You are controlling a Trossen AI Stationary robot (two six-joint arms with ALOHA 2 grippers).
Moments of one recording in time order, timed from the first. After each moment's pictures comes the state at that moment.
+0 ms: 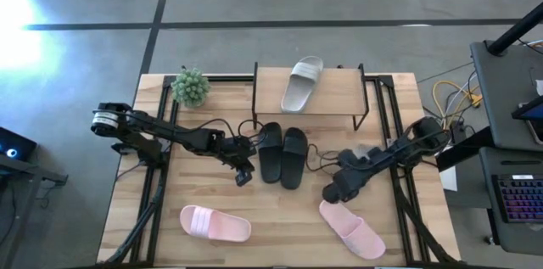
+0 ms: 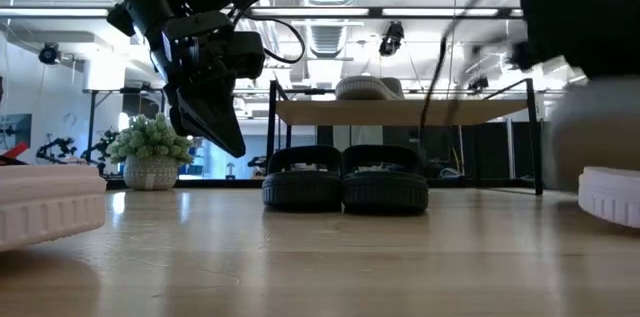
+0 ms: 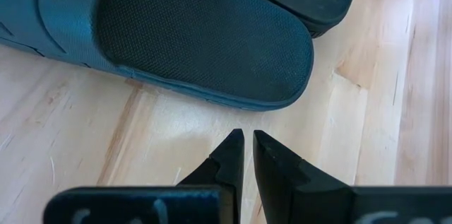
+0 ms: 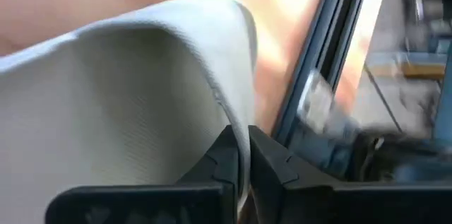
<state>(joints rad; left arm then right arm) -0.06 1.49 0.78 -0.17 0.10 -0.51 0.47 1.80 1.11 -1.55 0.26 1.50</state>
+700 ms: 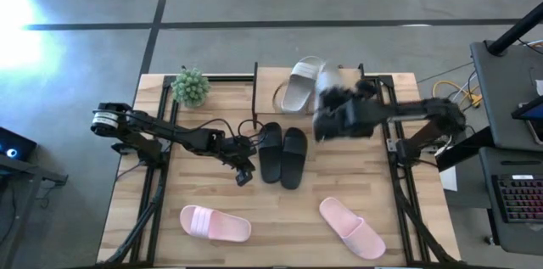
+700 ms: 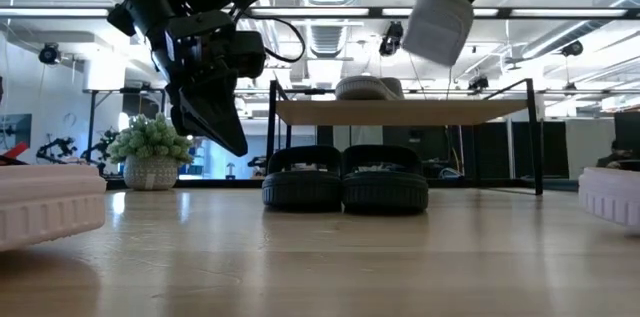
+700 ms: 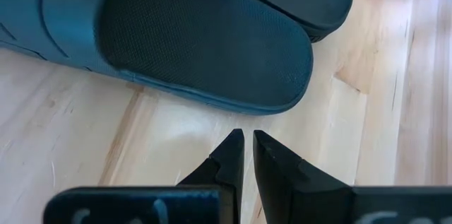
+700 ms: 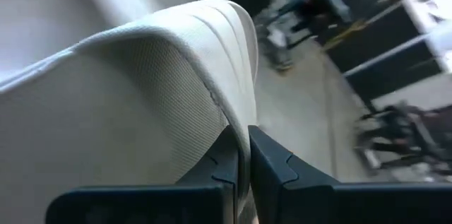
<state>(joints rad) -0.06 1.49 0.78 -0.17 0.09 -0.52 0.05 1.55 1.50 -1.58 1.13 0.82</state>
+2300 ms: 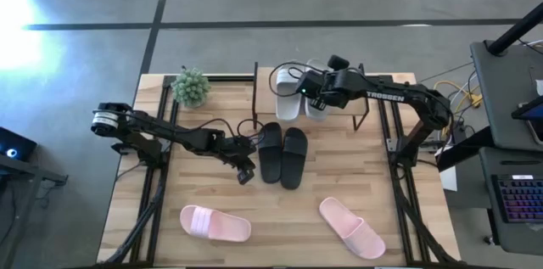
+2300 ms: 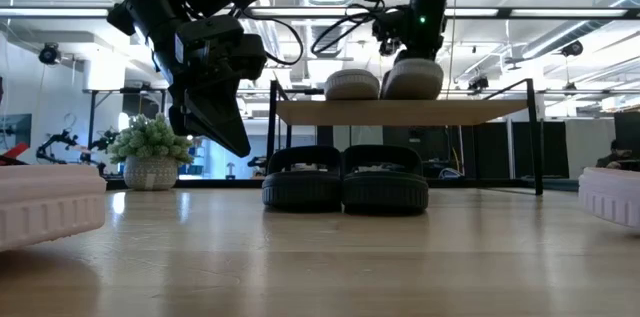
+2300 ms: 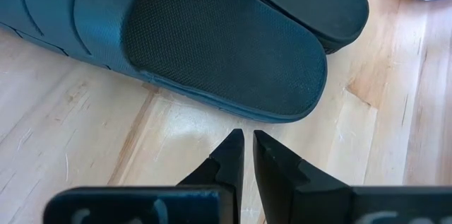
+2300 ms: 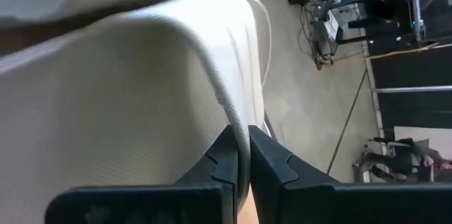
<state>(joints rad) -0.06 1.49 0.78 -0.17 0.05 -0.57 -0.33 1.67 1.47 -1.04 0.83 -0.03</state>
